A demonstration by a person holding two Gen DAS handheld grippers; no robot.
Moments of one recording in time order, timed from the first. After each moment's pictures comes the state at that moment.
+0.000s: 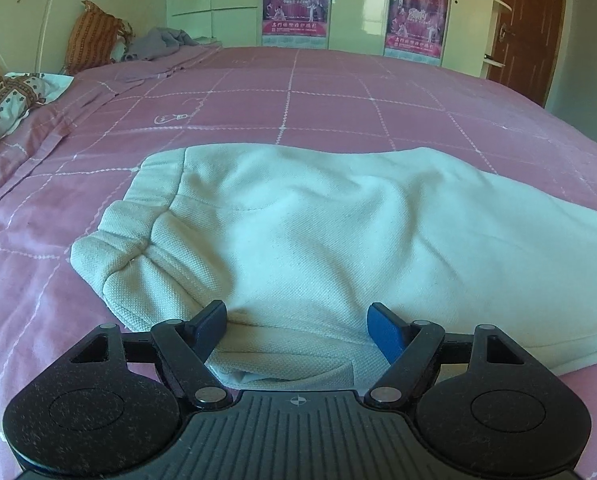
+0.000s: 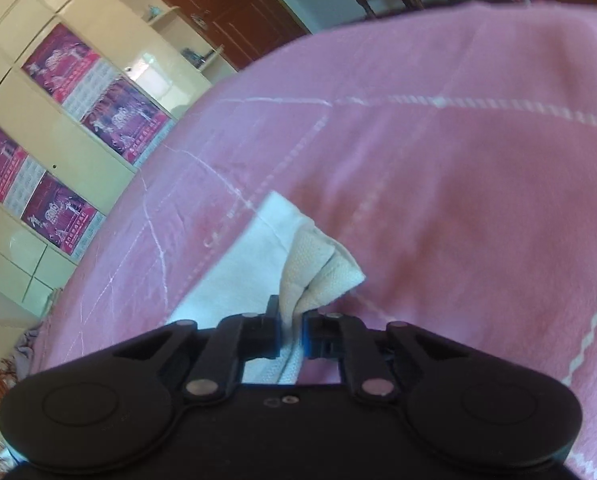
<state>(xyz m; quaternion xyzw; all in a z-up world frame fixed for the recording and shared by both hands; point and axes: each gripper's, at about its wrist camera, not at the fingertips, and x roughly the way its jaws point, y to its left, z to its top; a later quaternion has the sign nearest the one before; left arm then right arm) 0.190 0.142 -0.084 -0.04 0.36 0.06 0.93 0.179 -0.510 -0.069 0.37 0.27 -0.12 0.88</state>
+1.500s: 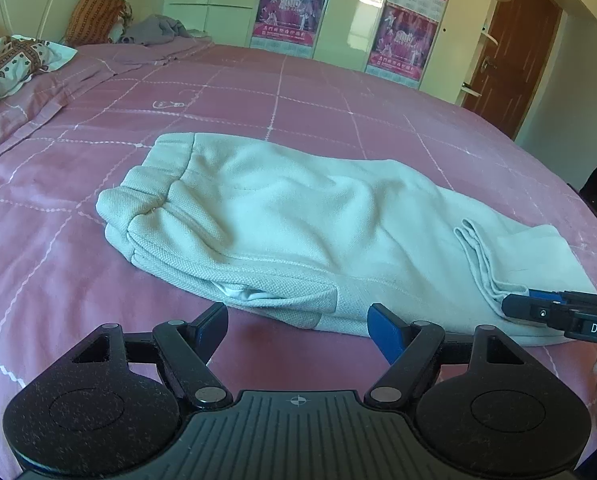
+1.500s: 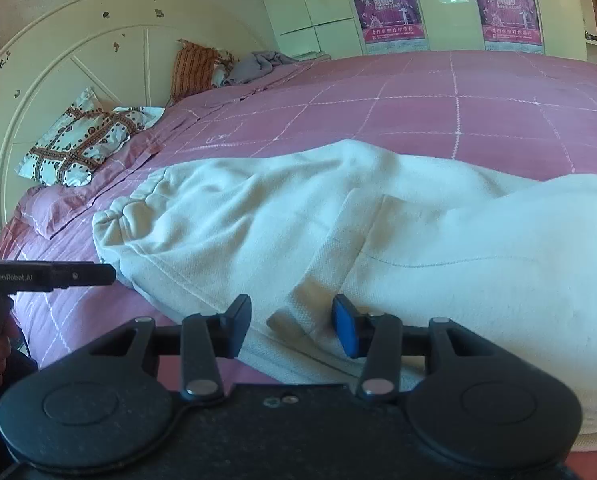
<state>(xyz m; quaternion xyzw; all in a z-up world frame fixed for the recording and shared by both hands) 0.138 0.161 -0.076 -0.11 0.35 0.01 0.93 0.177 -0.098 -0.062 0.03 0.35 0.30 0.89</state>
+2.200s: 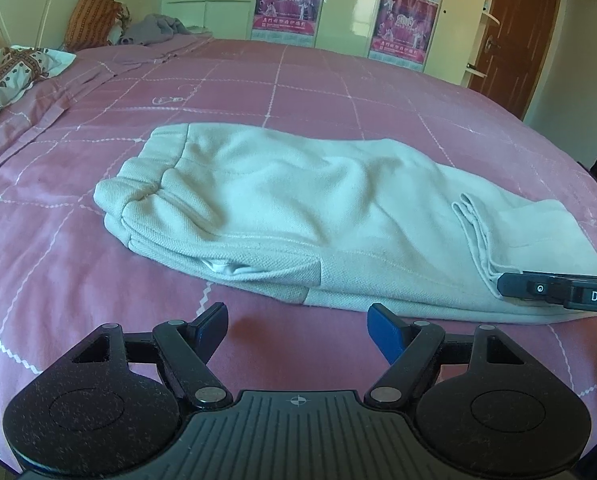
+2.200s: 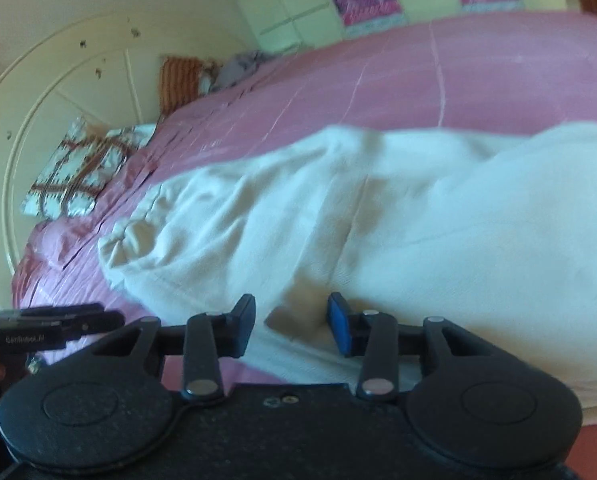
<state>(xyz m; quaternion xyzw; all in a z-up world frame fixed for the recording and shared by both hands) 0.129 0.142 -0.072 -0.09 0.35 0.02 0.93 0.190 -0.101 -0.074 0.09 0.39 0.29 0.87</state>
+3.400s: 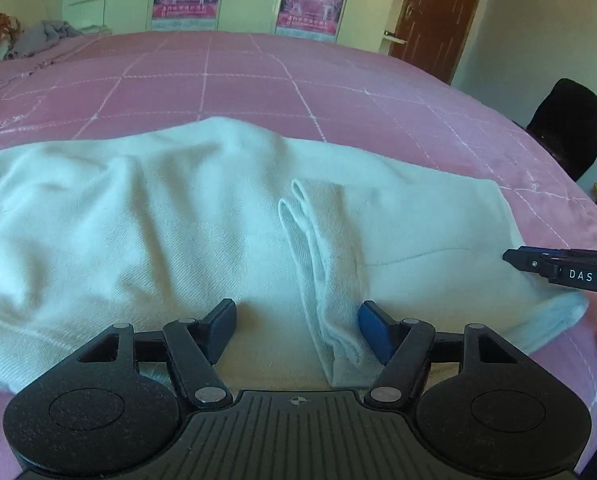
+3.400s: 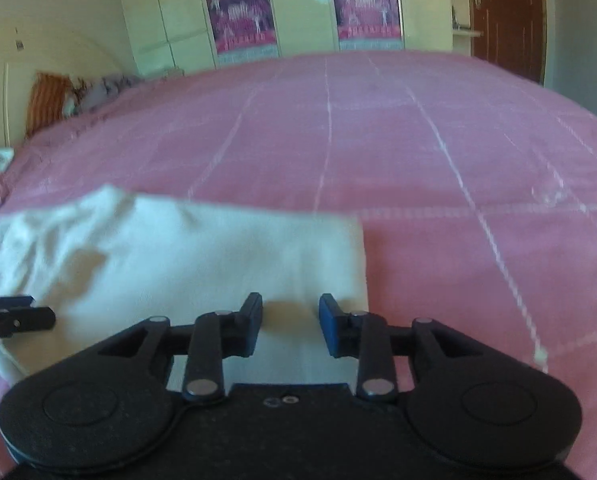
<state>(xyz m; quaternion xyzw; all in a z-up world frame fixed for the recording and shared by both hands) 0.209 0.011 -0.092 -0.06 0.37 -0.09 0.92 0.230 -0.257 -0.078 0.01 0.38 0.10 0.92</state>
